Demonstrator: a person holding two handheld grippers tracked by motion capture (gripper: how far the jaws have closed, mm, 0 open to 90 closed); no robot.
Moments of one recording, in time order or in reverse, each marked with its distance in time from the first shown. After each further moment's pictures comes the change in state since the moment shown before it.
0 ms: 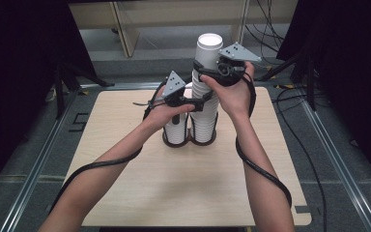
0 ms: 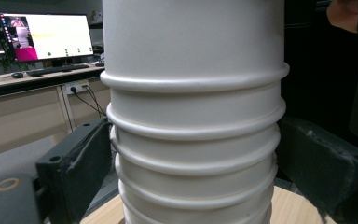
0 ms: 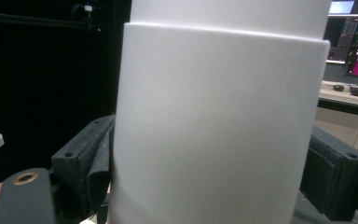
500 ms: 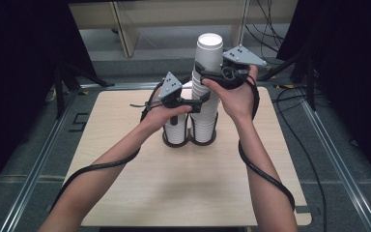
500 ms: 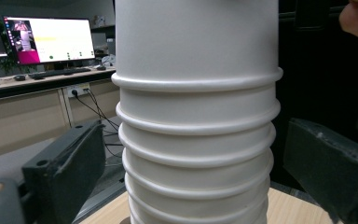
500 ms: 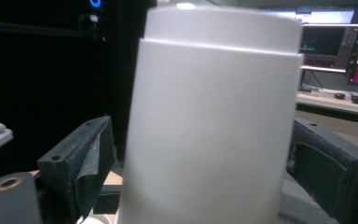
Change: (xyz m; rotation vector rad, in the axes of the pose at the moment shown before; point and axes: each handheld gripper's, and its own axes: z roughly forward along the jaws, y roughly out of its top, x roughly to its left) left arm 0.001 0.000 -0.007 -0.023 0.002 -0.018; right arm 0.001 0.000 -0.011 -0.030 0.010 0.002
